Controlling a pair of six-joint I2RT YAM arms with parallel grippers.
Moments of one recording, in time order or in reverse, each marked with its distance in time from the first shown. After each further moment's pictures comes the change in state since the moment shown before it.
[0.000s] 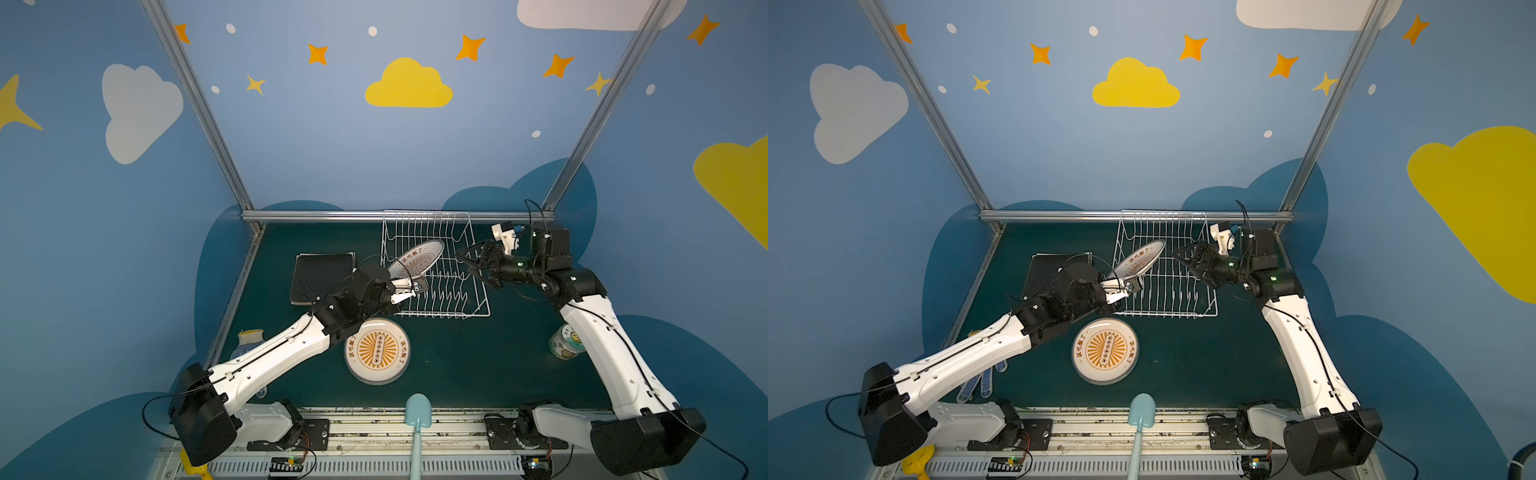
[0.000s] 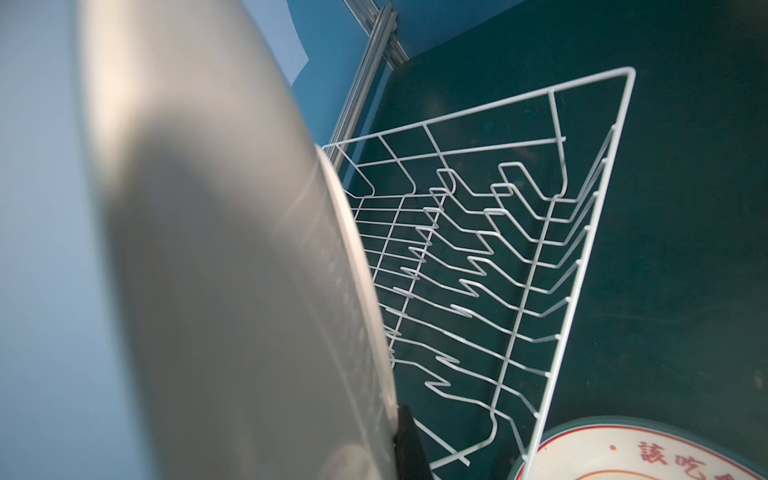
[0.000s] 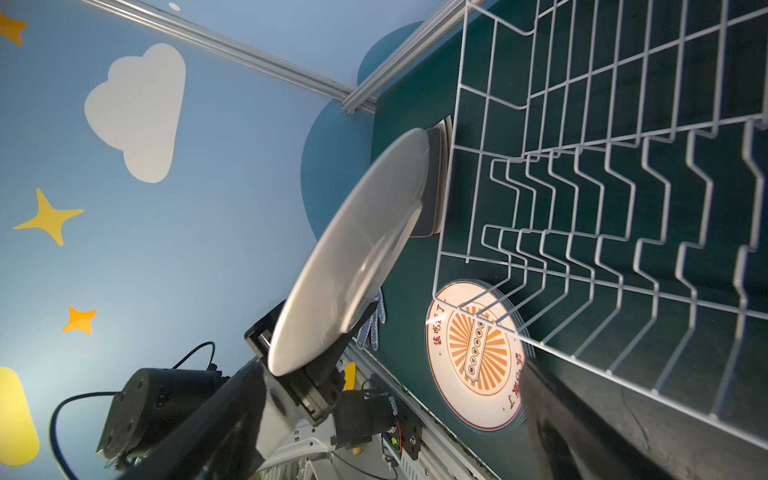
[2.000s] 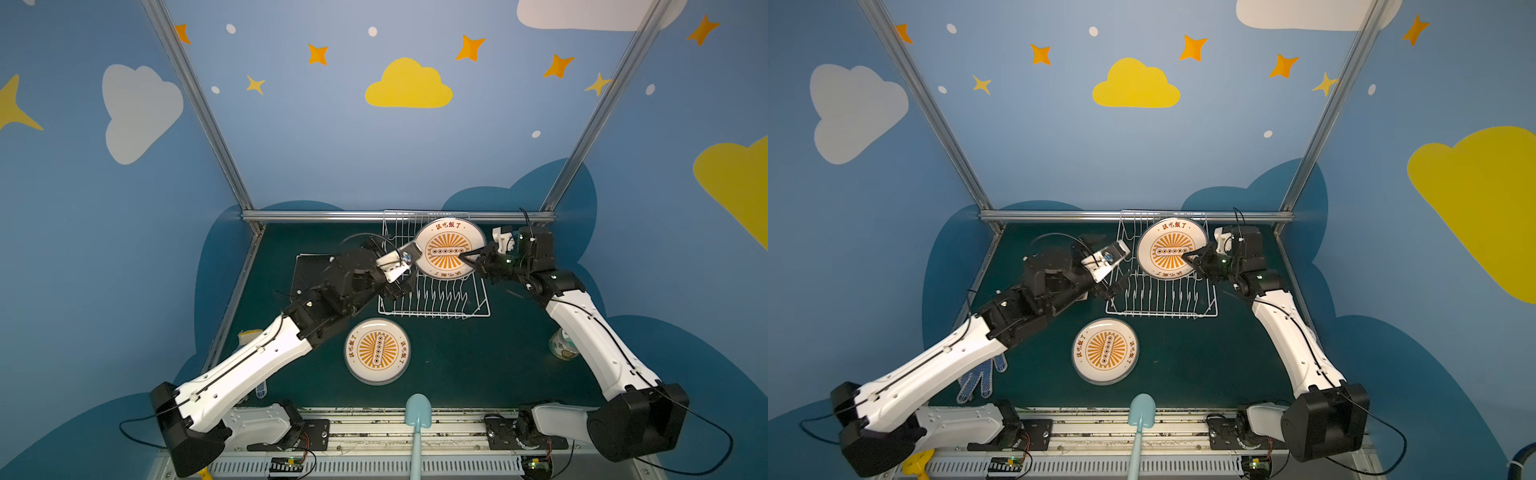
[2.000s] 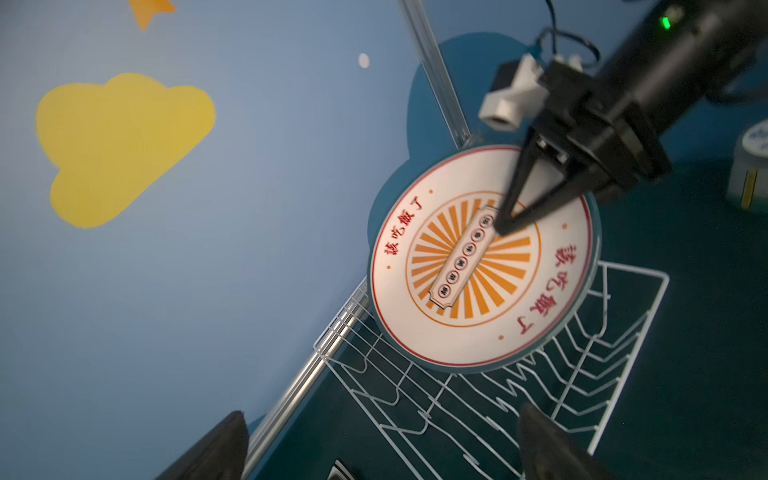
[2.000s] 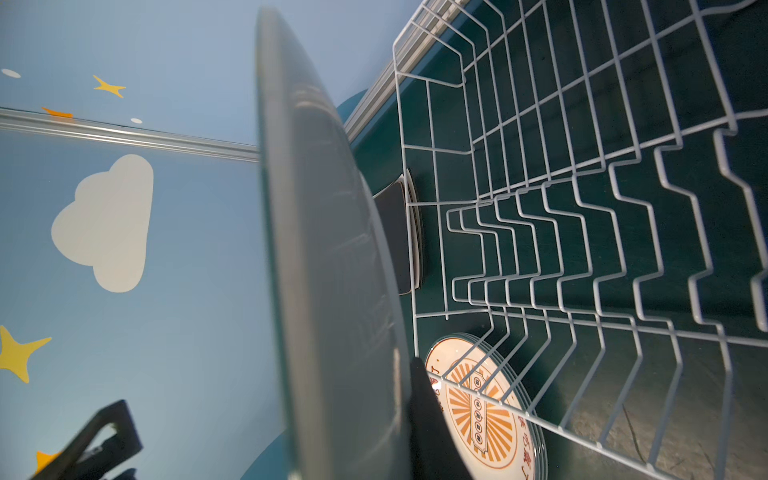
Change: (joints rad) left arm 0.027 -0.104 0.257 -0.096 -0.017 -0.363; right arm -0.001 0.048 -0.132 0.230 0.176 0.195
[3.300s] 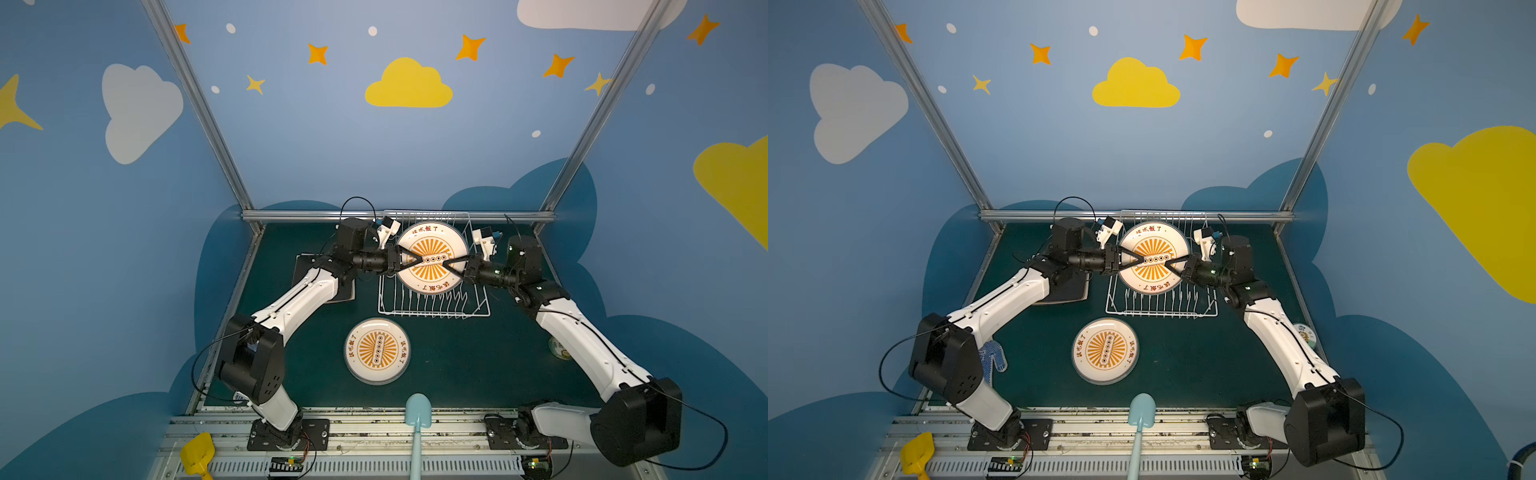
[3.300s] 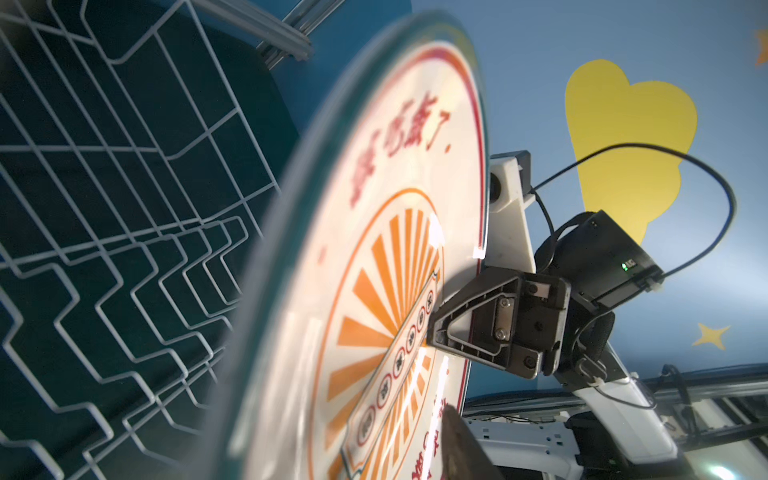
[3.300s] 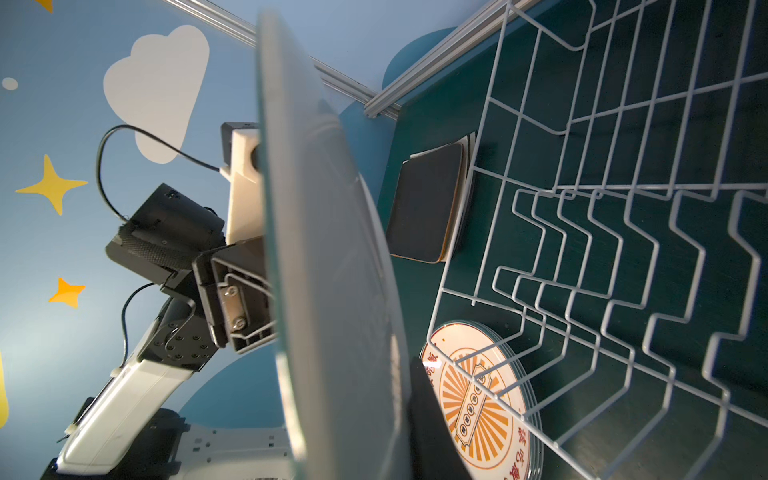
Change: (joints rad) left arm 0.341 0.455 -0.003 0.282 1.088 -1.158; right arm 0.068 -0.005 -0.126 0.253 -0.173 -0.143
